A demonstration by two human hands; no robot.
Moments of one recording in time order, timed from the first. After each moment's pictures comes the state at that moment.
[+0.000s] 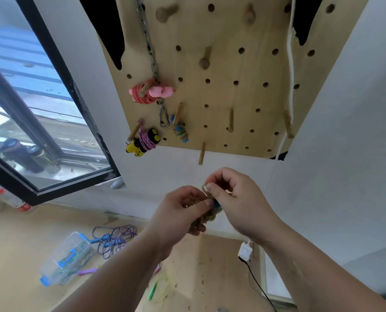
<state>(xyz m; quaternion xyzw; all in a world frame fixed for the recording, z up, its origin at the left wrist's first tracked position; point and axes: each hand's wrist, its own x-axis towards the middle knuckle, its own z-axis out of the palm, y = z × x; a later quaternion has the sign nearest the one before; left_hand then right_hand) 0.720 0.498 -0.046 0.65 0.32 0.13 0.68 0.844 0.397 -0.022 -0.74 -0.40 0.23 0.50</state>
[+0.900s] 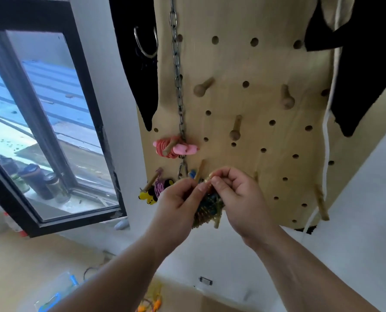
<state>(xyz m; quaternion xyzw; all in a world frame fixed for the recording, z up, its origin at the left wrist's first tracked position) 0.782 0.603 0.014 0.69 0.25 0.38 0.57 0.896 0.519 0.039 -0.63 -0.39 0.25 0.63</state>
